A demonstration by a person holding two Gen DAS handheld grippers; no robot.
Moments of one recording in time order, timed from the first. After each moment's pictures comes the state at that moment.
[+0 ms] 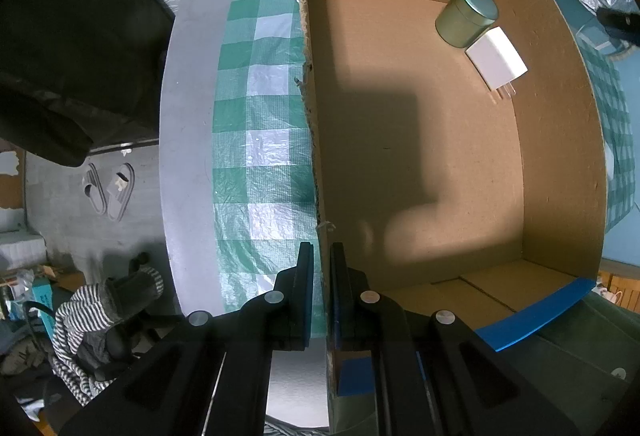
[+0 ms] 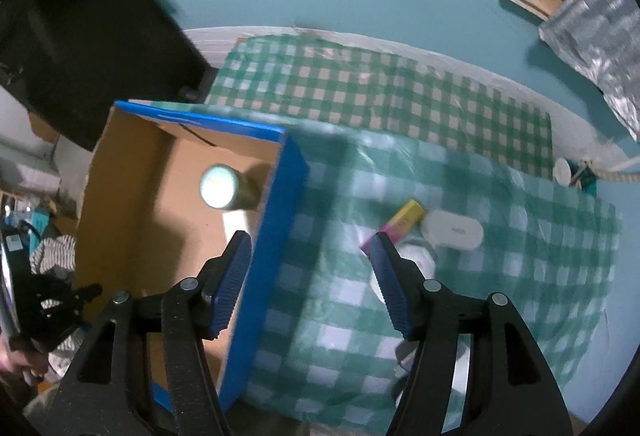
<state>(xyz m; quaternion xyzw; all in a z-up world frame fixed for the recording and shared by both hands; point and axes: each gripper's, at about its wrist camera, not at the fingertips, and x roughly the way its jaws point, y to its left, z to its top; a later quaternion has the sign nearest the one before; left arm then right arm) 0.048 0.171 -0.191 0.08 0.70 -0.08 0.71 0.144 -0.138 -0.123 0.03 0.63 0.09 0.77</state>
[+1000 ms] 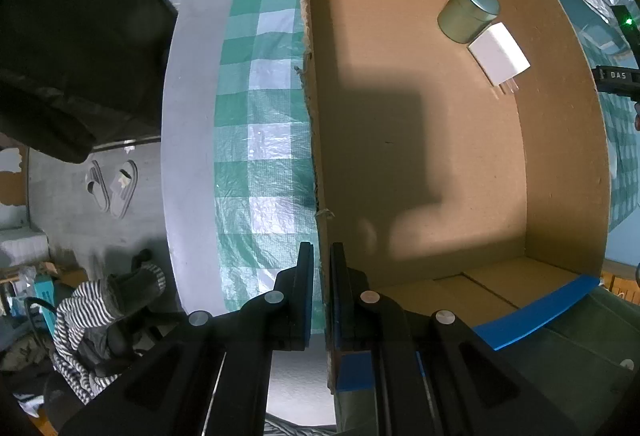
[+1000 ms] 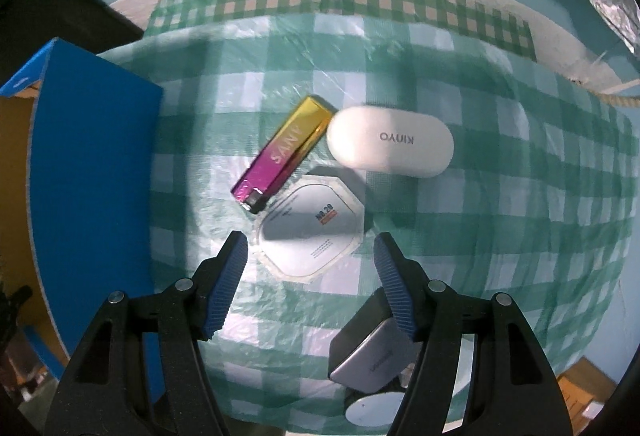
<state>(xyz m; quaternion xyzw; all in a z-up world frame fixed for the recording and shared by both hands) 0.044 0.171 -0.193 0.08 0.70 -0.07 0.71 0.132 -0.218 -0.234 0.06 0.70 0.02 0.71</state>
